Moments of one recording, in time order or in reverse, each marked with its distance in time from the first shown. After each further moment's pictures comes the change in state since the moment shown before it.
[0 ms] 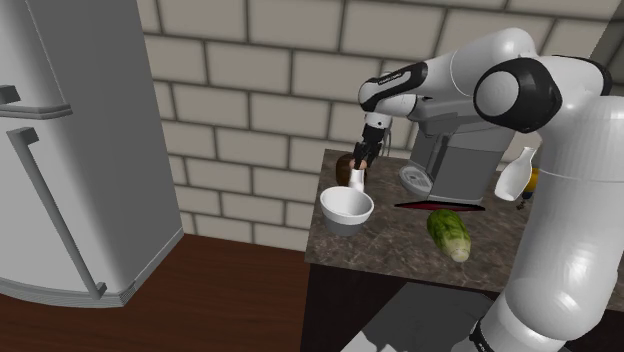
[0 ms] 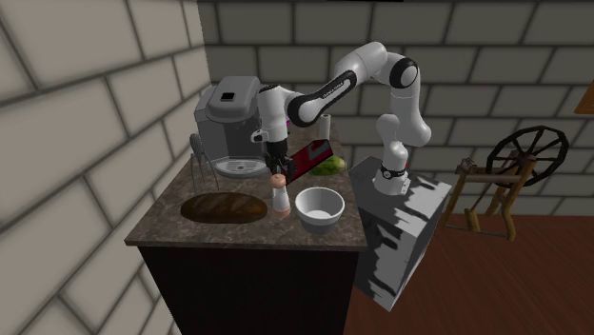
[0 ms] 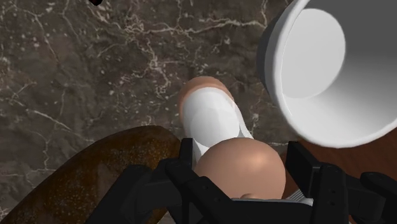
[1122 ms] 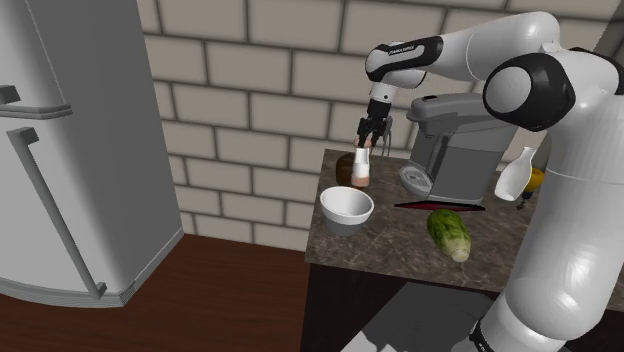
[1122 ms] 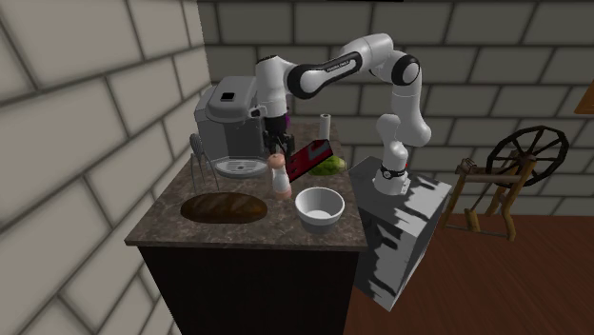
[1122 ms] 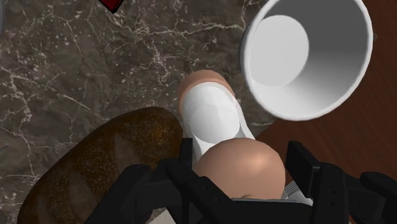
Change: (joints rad) arm -0.004 -0.045 -0.009 0.169 -0.029 -0.208 0.042
